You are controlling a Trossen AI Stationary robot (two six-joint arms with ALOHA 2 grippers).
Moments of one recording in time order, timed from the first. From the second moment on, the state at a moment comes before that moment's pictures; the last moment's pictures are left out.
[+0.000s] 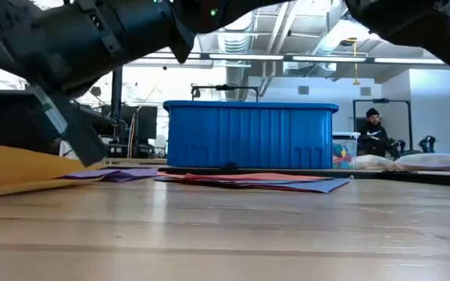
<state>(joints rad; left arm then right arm) -0.54 1.02 1.47 -1.25 -0.11 -0.85 0.25 2.68 2.36 -0.26 -0.23 1.41</state>
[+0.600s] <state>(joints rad) -0.54 1.02 1.47 -1.30 -0.11 -0.85 0.23 2.67 2.36 -0.43 -0.12 1.39</state>
